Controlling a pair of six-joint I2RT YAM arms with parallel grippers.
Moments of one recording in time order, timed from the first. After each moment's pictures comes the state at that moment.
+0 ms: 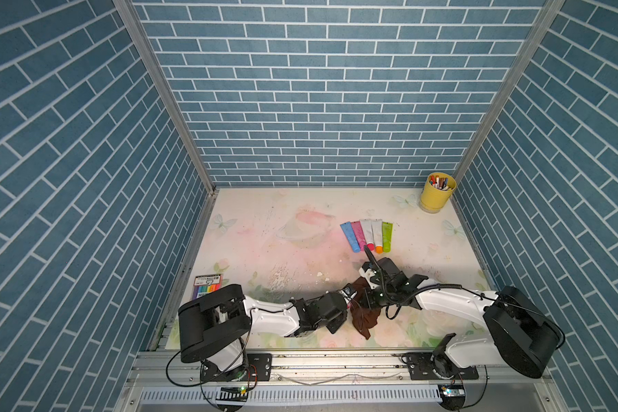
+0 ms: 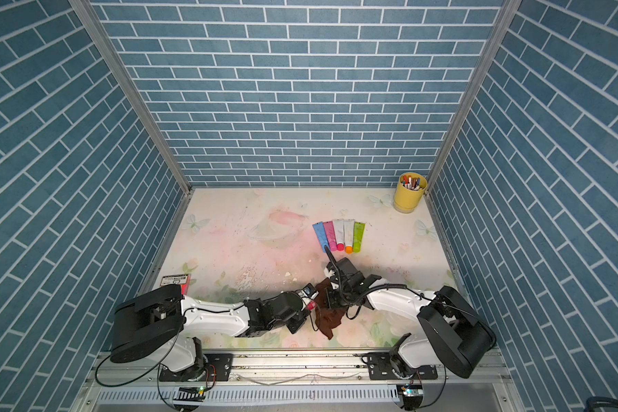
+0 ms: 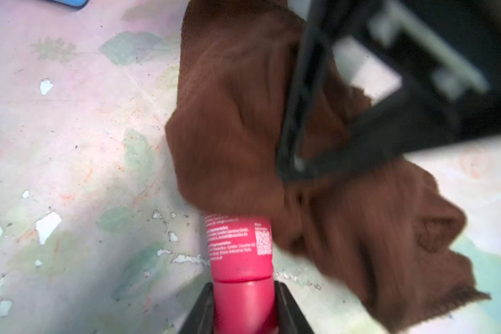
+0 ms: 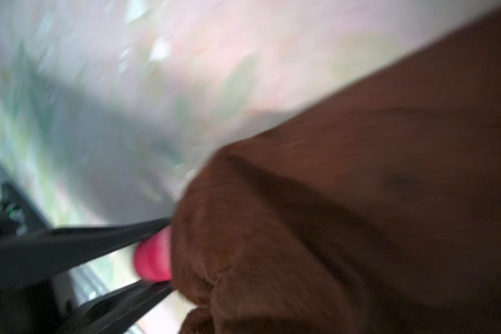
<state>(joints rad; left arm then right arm) -1.20 1.57 0.57 0.14 -0.18 -0.23 0.71 1.37 0.56 -0.29 -0.30 0.52</state>
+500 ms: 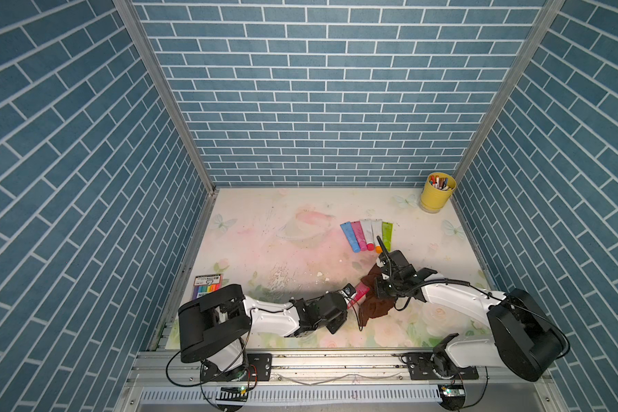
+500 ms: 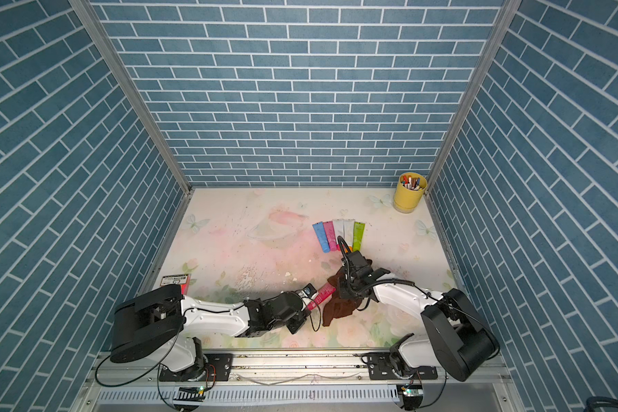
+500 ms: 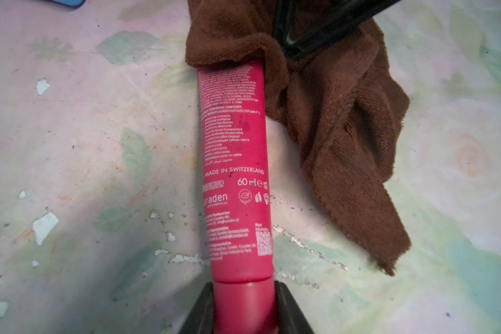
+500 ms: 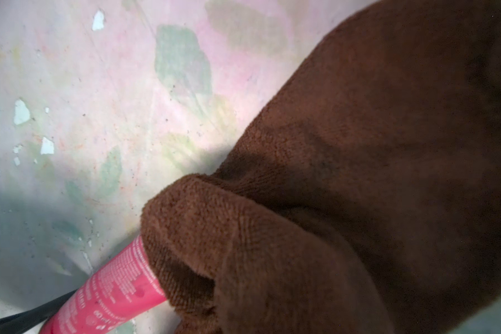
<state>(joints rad) -1.20 1.56 0.57 0.14 -0.17 -0.23 0.66 1.38 0.61 -0.36 -0.13 0.49</state>
